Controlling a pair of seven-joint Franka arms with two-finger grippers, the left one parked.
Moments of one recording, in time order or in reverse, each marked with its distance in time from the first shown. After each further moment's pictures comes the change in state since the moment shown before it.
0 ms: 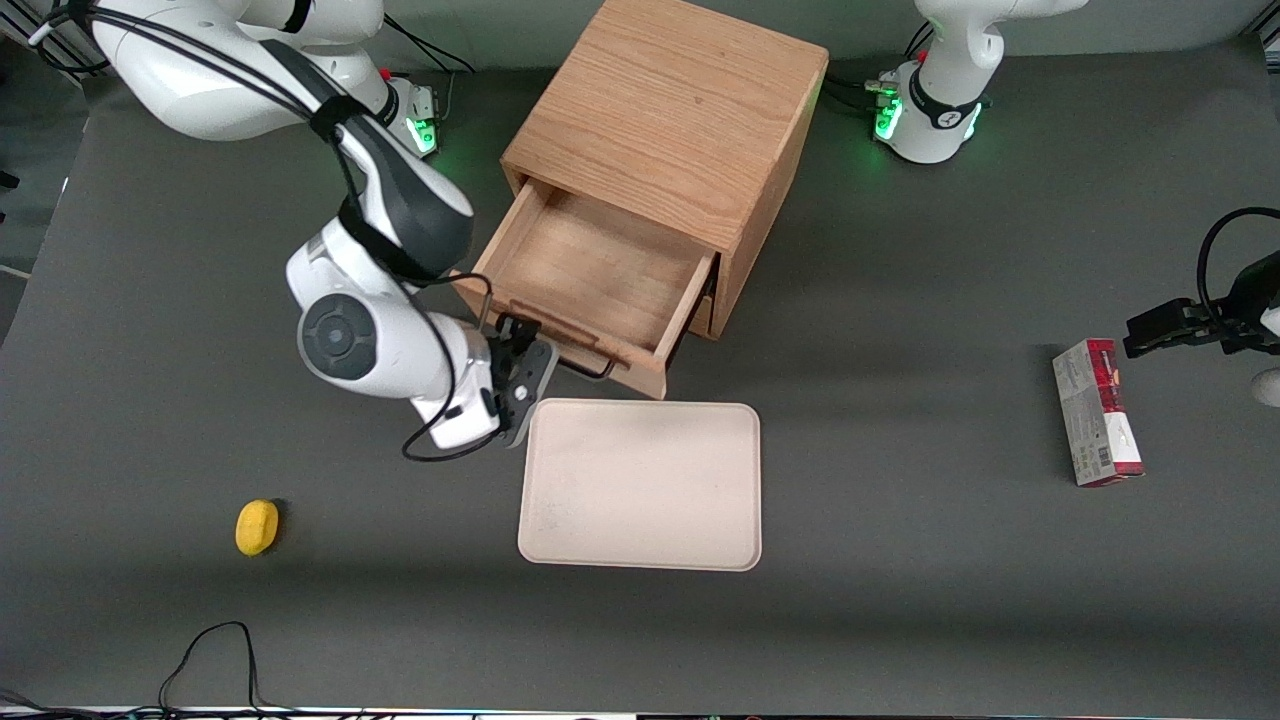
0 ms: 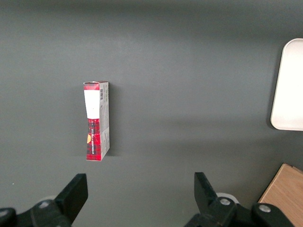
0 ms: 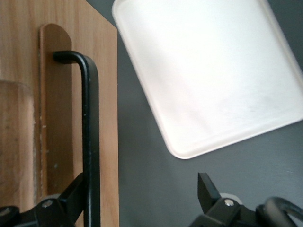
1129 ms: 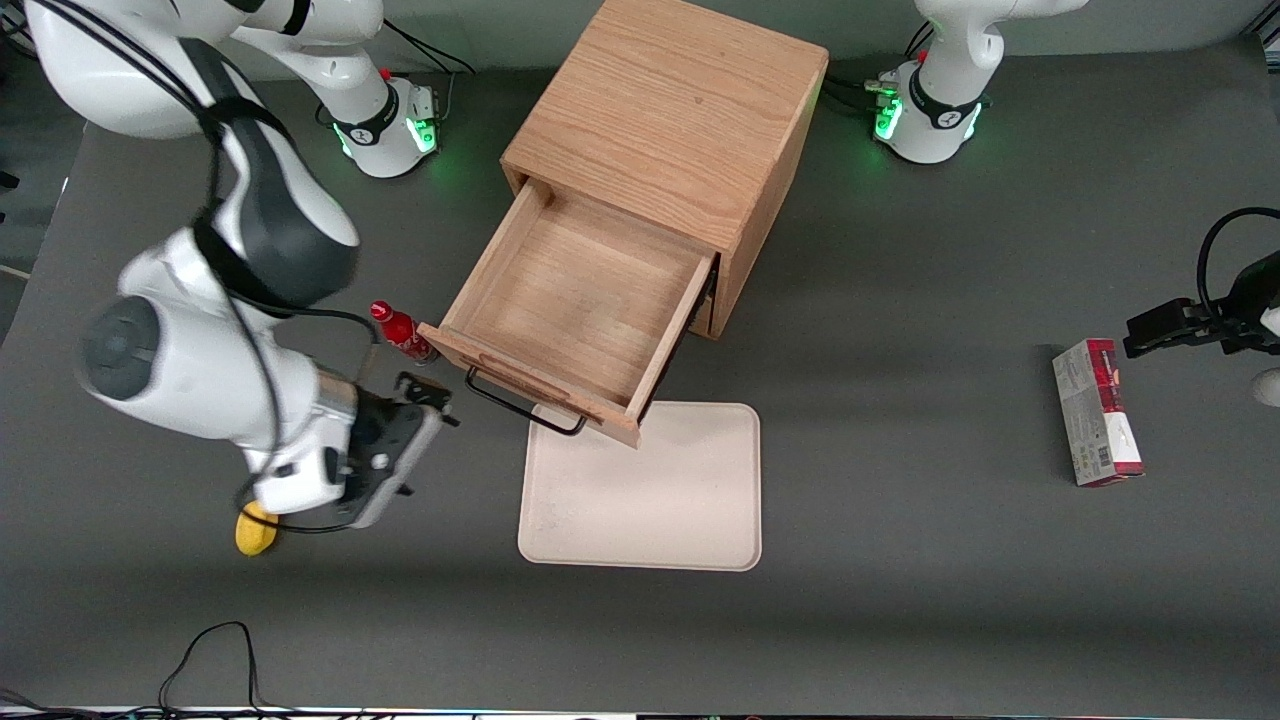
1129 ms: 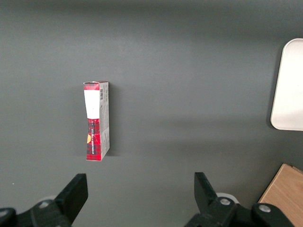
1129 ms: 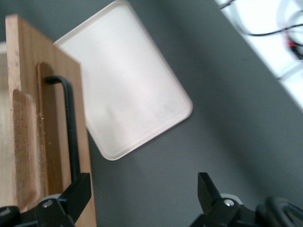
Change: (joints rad) arm -0.031 -0.017 -0.119 0.253 -0.006 -0.036 0.013
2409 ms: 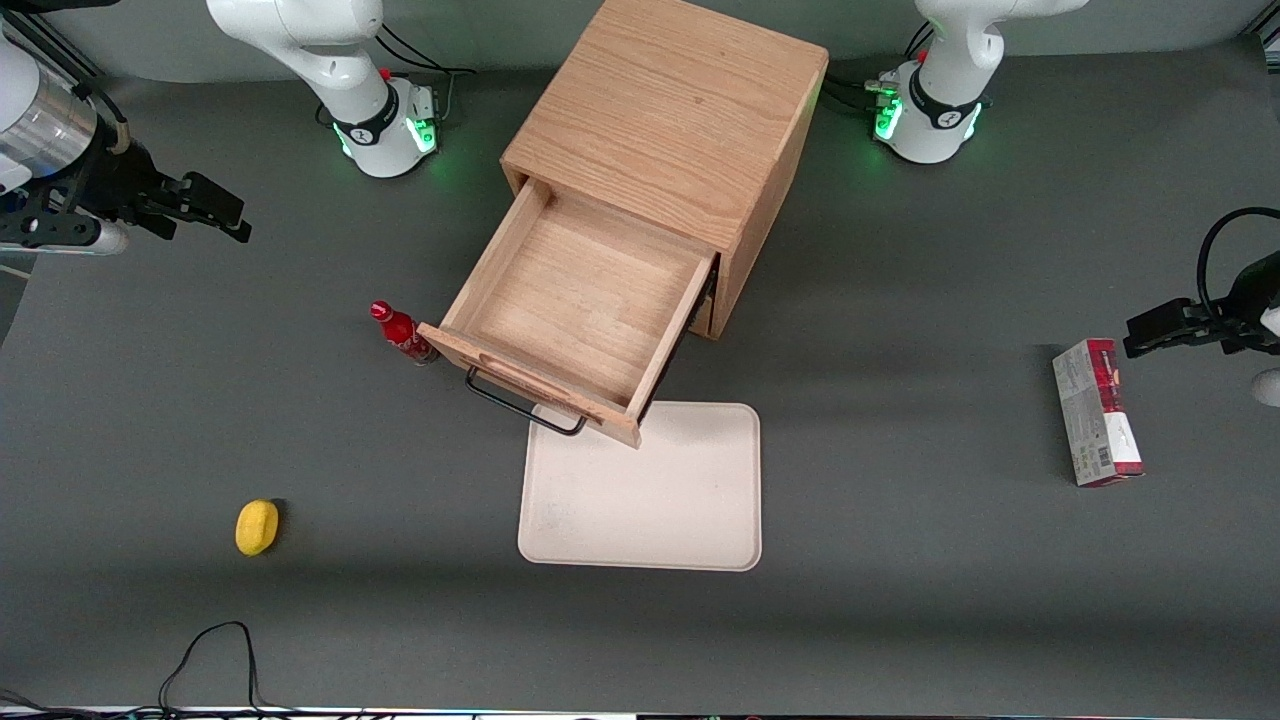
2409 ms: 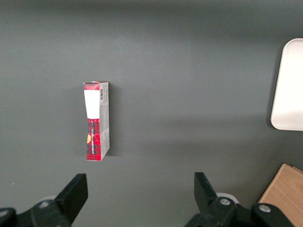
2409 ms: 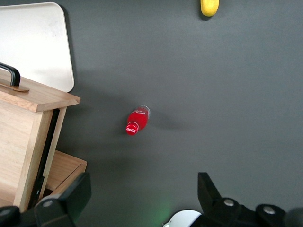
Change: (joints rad) arm 0.002 -0.813 -0.390 -0.702 0.146 -0.240 0.700
